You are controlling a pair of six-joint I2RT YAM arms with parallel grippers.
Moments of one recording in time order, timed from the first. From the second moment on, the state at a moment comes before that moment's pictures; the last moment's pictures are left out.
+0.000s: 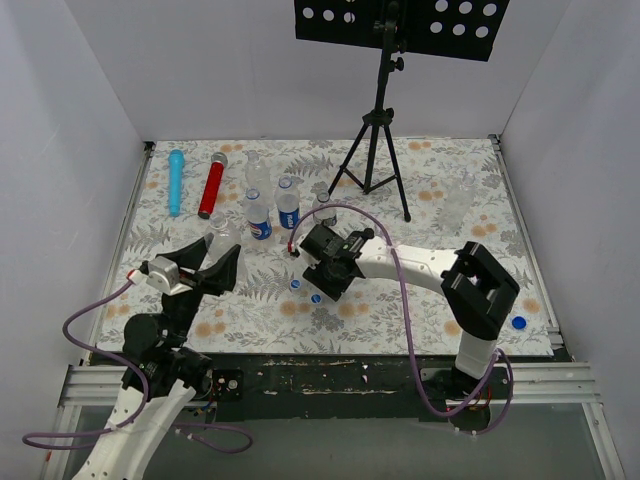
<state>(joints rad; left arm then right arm) -0.45 0.09 0.35 0.16 -0.02 -0.18 1.00 1.77 1.25 -0.67 0.09 -0.03</state>
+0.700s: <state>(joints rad) -0.45 0.12 0.35 0.16 0.01 -0.16 1.00 1.88 1.31 -0.65 0.07 -0.03</state>
